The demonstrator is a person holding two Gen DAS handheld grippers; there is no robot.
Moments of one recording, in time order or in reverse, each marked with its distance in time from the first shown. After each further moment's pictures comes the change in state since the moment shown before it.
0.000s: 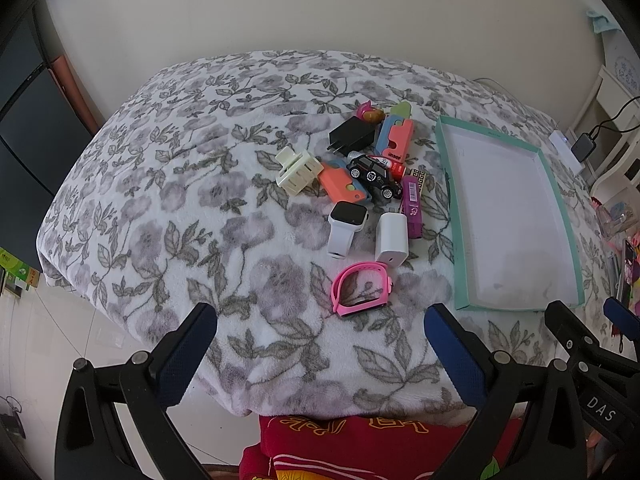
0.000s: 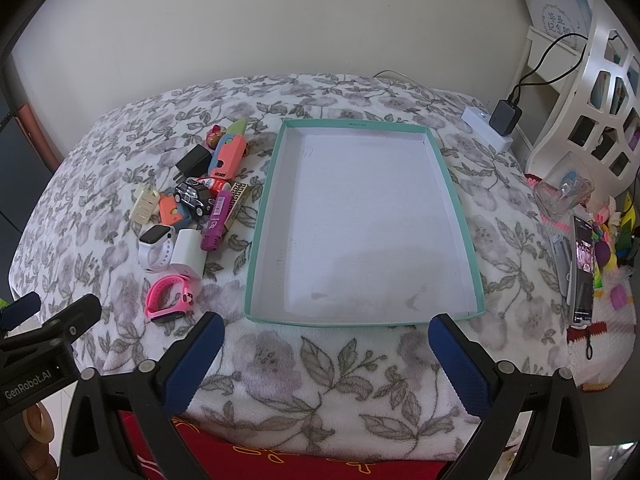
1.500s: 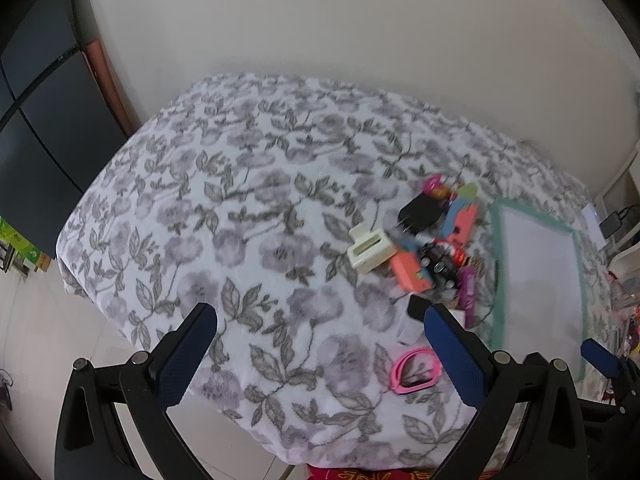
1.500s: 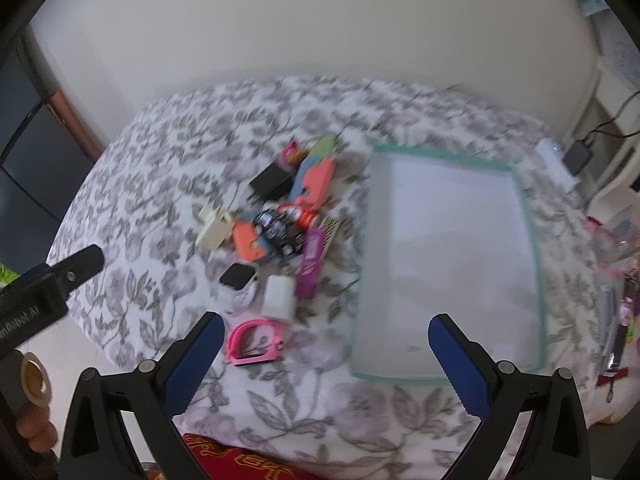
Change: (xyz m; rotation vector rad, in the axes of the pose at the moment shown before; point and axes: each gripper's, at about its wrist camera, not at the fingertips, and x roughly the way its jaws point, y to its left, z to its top) left arm 0.000 0.077 0.074 -0.125 -0.021 0.047; right arm 0.022 0.086 0.064 -0.081 0.094 0.154
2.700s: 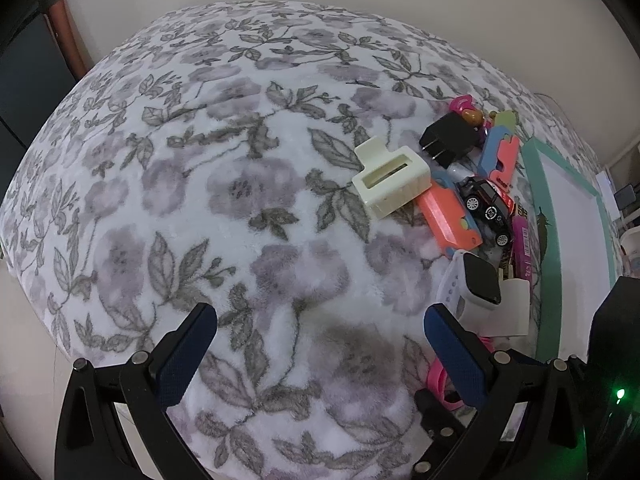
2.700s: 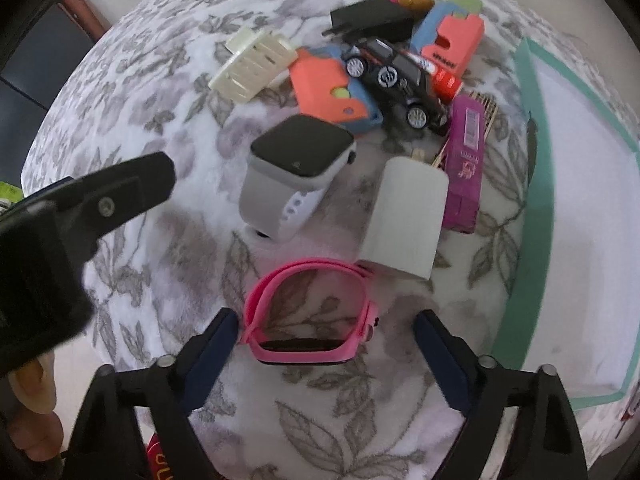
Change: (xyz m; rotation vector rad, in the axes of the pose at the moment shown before) left arm 0.117 0.006 -0.023 0.012 0.153 -0.112; right arm 0.152 0.070 -0.041 -0.173 0.289 0.021
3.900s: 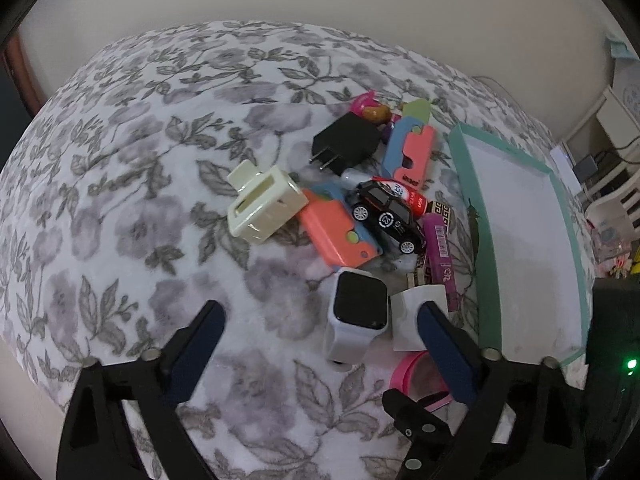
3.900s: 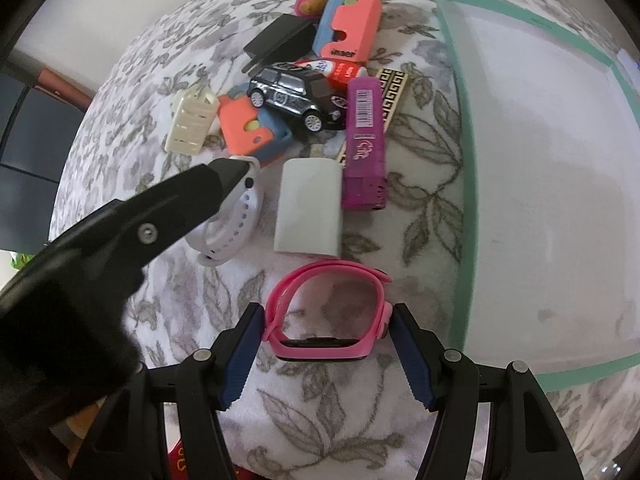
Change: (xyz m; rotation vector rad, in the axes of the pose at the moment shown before) left arm -0.004 -0.070 0.007 0.136 -0.030 -0.119; right arm -0.055 -0.132 -0.021 0.231 -0.004 0.154
